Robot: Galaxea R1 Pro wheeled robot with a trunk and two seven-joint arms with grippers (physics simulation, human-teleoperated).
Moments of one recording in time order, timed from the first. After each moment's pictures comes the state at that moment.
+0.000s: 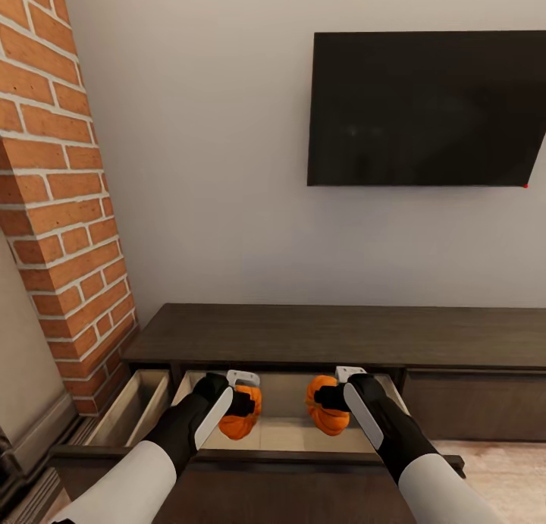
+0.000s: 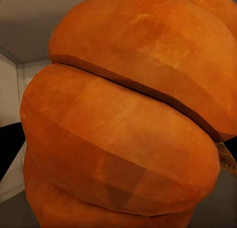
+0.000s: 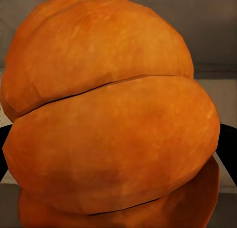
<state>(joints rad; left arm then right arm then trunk) -0.67 -0.10 -0.42 -0.74 0.40 0.81 0.27 -0.61 0.01 0.26 -0.87 -0.46 0.80 -0.28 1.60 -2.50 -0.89</state>
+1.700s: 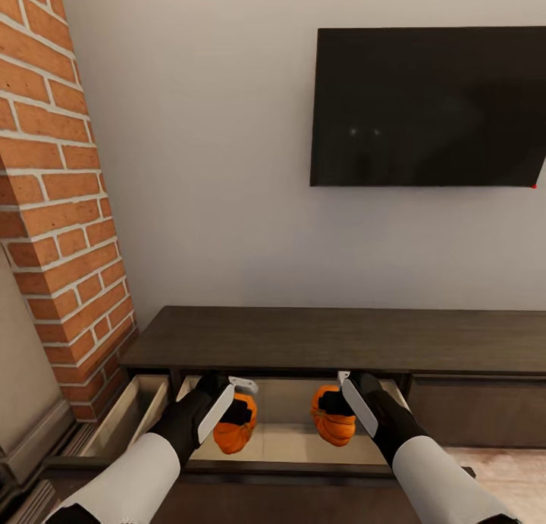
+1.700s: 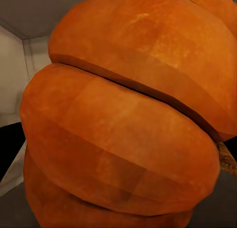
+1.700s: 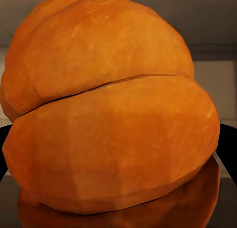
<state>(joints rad) -0.71 -0.11 -0.42 -0.67 0.40 0.92 0.28 -0.69 0.02 0.26 -0.70 -0.46 0.84 -0.29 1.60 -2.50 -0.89</state>
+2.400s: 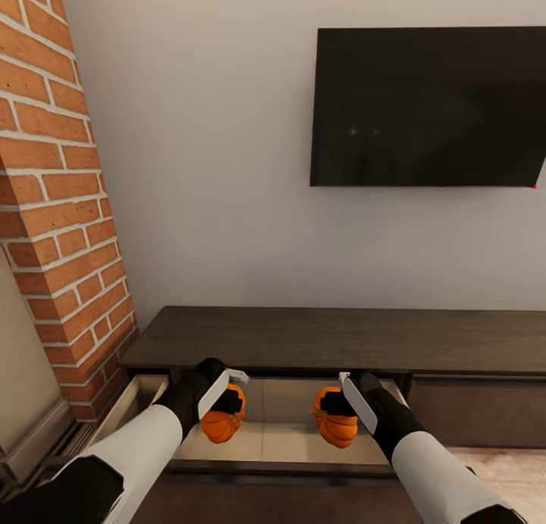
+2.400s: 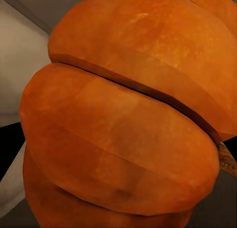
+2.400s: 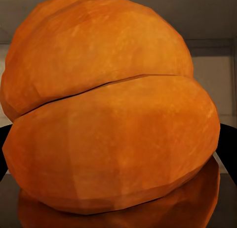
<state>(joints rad) -0.85 -0.12 -0.41 -0.44 0.40 0.87 0.28 -0.71 0.02 0.26 -0.65 -0.46 0.83 -0.29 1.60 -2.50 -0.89</state>
